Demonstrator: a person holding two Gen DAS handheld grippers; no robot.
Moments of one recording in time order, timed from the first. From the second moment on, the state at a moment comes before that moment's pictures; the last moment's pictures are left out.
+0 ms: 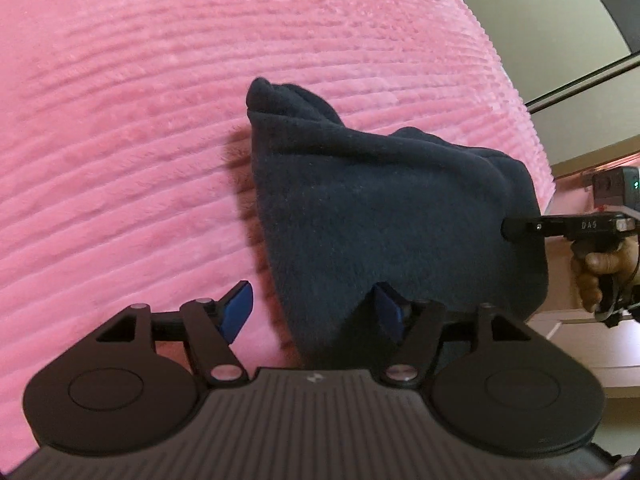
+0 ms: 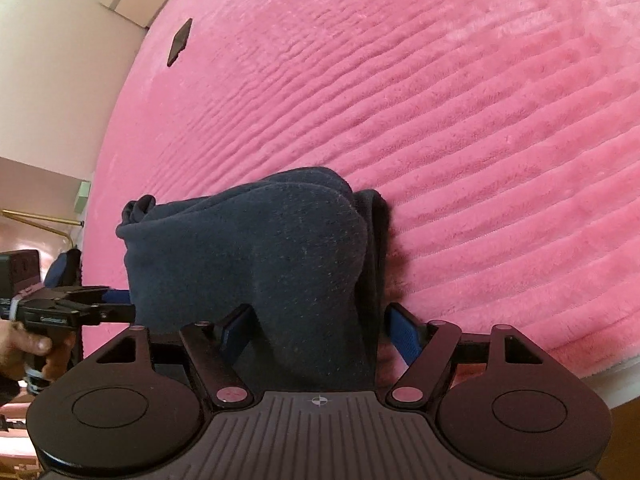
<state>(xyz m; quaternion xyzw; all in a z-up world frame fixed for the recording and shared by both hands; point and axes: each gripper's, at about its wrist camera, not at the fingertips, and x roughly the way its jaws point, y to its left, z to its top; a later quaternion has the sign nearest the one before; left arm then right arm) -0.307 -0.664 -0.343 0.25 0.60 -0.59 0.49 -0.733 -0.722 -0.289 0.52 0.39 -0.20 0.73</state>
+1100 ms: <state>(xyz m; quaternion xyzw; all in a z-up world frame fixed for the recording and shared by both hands) -0.327 -0.713 -0.246 0.23 0.54 -0.66 0.47 -0.725 -0.744 -0.147 0.47 0.34 -0.23 0.78</state>
